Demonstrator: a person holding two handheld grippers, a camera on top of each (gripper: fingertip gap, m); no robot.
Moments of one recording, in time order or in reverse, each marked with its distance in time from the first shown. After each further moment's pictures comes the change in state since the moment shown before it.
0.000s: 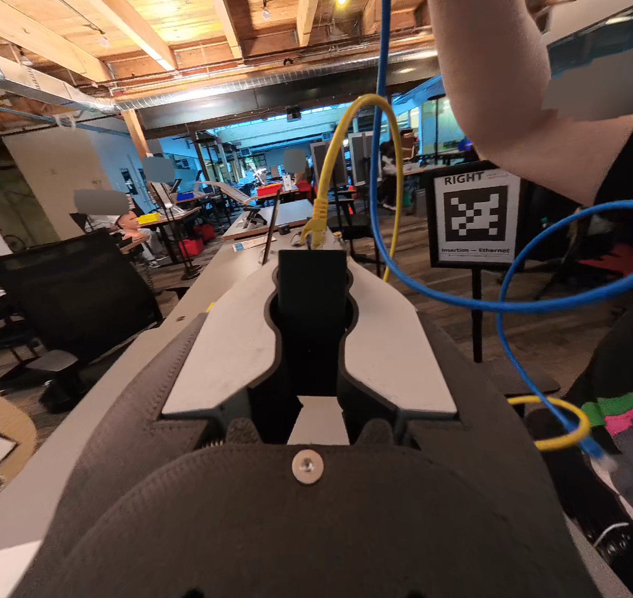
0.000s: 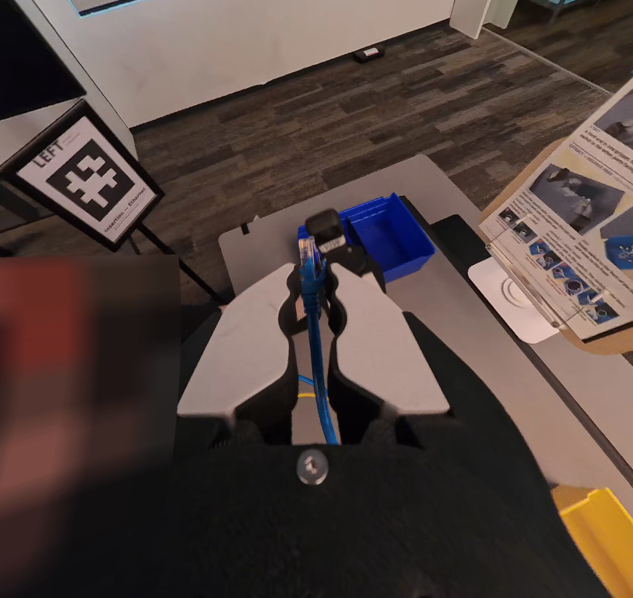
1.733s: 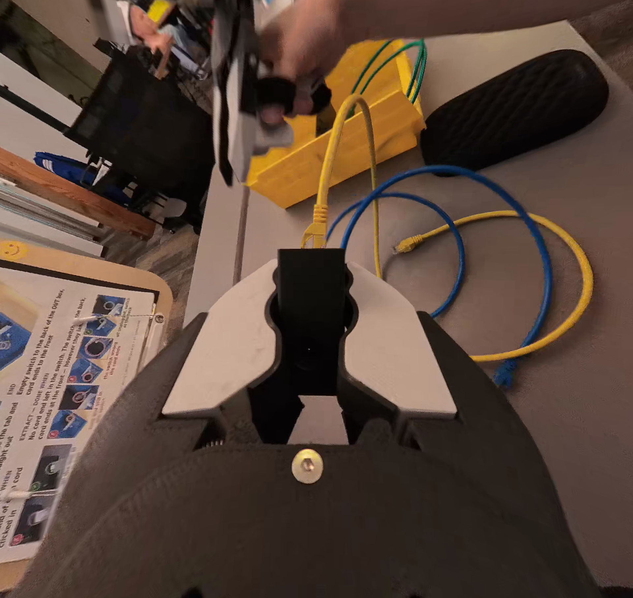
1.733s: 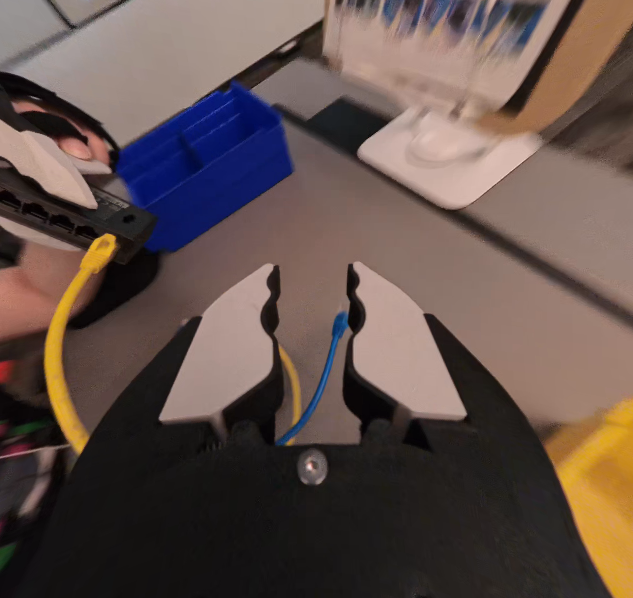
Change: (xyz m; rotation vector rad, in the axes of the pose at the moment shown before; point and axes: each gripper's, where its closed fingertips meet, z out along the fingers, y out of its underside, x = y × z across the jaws) left arm -0.028 0.125 -0.009 -0.753 -0.166 0.413; right arm 0.277 0.307 0.086 0.091 0.123 0.233
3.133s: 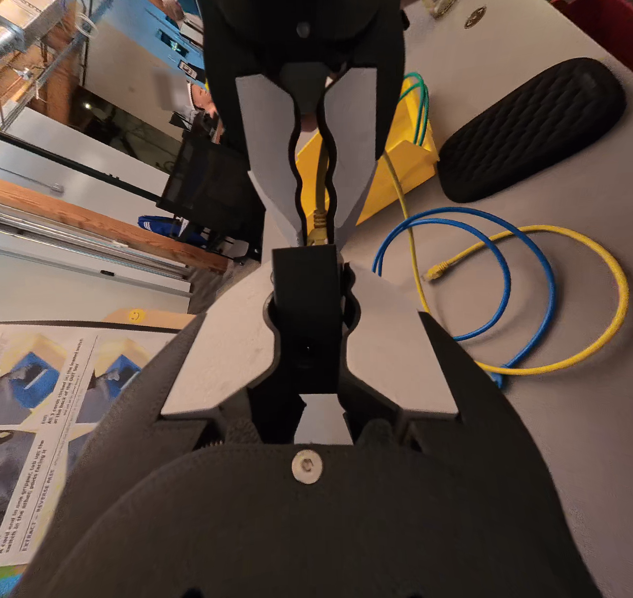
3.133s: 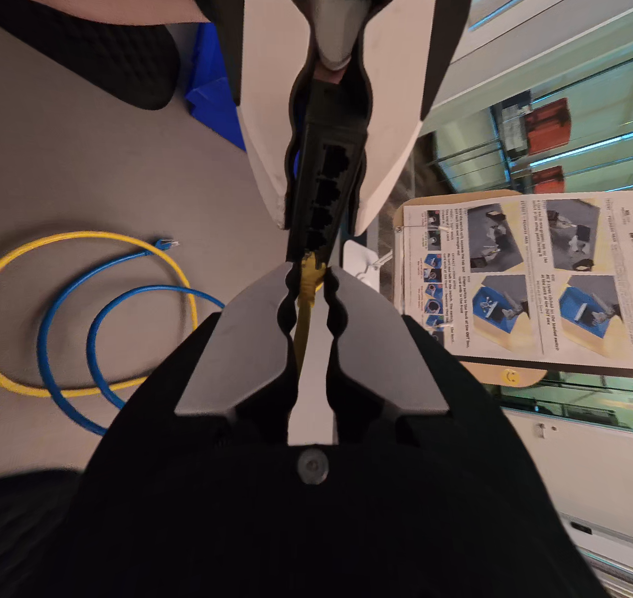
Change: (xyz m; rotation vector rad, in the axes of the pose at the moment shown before) left arm 0.014 -0.067 -0.019 0.038 -0.126 0.230; right arm -0.187 -0.010 -0.008 -0.119 0.086 -1.265
